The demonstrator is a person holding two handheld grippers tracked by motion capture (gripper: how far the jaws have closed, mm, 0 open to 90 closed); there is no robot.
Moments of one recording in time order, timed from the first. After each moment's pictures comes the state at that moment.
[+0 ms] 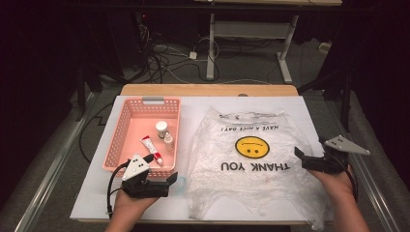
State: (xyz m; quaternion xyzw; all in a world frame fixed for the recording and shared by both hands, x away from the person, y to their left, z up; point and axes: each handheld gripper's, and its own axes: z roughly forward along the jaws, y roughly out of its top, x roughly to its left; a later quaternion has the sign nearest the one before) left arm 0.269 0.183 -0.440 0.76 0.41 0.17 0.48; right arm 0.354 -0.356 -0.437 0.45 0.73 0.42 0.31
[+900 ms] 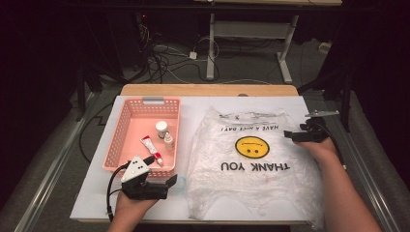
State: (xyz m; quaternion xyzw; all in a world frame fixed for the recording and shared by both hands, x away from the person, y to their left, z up) left arm 0.269 0.185 -0.447 0.76 0.40 0.15 0.49; right arm 0.481 -0.368 -0.477 0.49 0.79 0.34 0.15
